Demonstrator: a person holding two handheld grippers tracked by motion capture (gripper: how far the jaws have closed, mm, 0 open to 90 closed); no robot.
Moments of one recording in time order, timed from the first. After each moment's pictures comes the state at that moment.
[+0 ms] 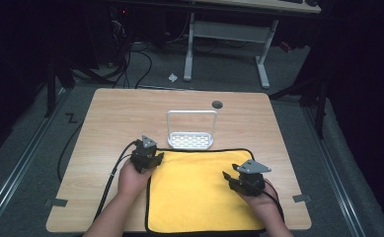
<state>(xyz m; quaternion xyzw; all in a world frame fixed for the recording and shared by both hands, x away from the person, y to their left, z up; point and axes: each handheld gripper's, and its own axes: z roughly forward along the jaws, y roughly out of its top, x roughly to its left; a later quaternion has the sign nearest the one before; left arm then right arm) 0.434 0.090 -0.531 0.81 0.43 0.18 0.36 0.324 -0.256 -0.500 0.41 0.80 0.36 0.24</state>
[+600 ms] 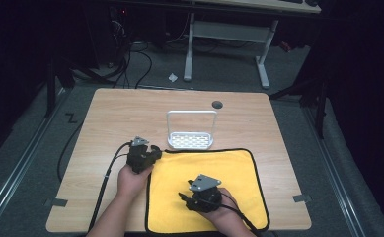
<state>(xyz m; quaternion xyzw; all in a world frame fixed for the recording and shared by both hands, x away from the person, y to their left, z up) 0.437 0.111 -0.538 0.77 0.46 0.08 0.44 0.297 -0.132 -0.510 0.30 0.86 0.37 0.17</state>
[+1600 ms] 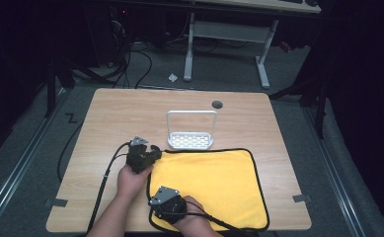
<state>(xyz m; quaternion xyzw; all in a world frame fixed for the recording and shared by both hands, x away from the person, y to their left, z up) 0.438 0.113 -0.539 0.77 0.46 0.07 0.44 0.282 -0.039 -0.525 0.24 0.89 0.36 0.14</state>
